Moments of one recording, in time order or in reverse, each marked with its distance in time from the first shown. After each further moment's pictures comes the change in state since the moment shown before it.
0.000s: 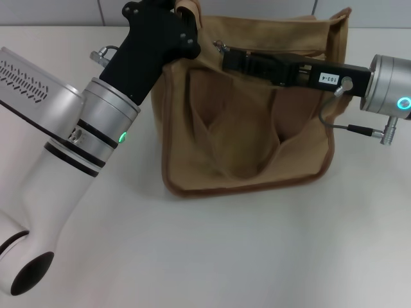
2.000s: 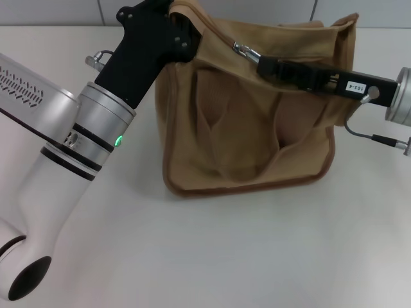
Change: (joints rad) left arm 0.017 0.000 -0.003 -0.002 -0.002 0.000 0.000; right arm -0.067 -0.023 0.027 -0.002 0.000 0.004 0.010
